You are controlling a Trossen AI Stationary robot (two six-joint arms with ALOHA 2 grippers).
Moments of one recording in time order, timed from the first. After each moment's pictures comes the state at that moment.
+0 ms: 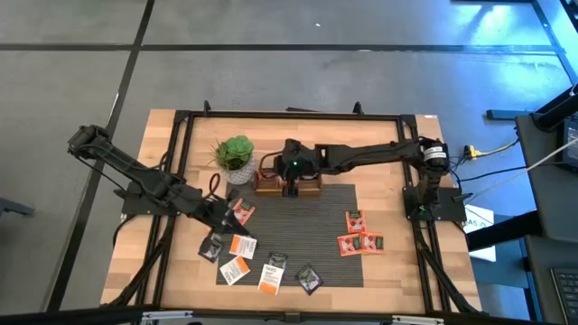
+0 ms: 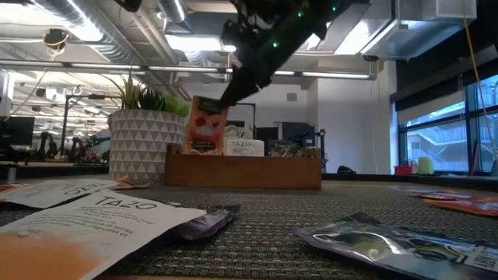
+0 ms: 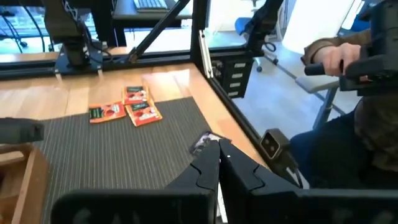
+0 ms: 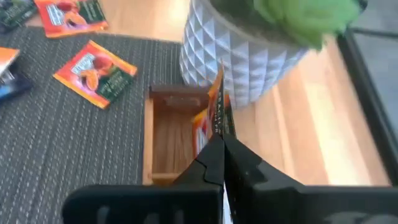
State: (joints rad) left arm -0.47 0.98 0.66 0.02 -0.09 -0.12; right arm -0.08 1.90 1.43 -0.28 0.11 -0.17
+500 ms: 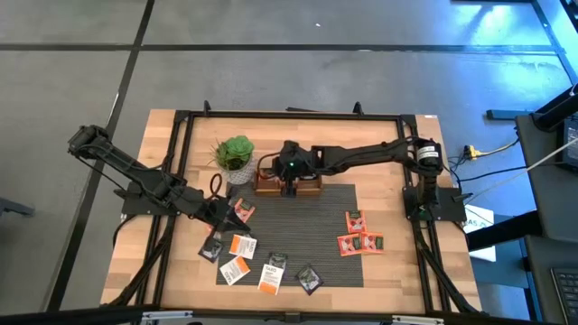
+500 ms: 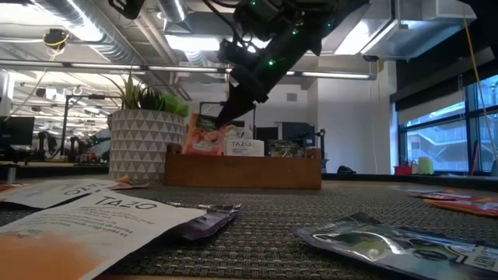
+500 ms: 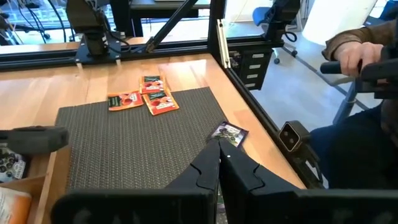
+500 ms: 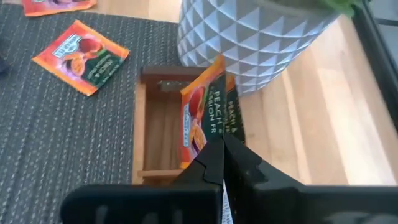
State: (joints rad) left arm -0.47 0.99 0.66 -0.02 -0.17 -0.13; right arm -0.10 1.96 1.41 -0.23 0.12 -0.19
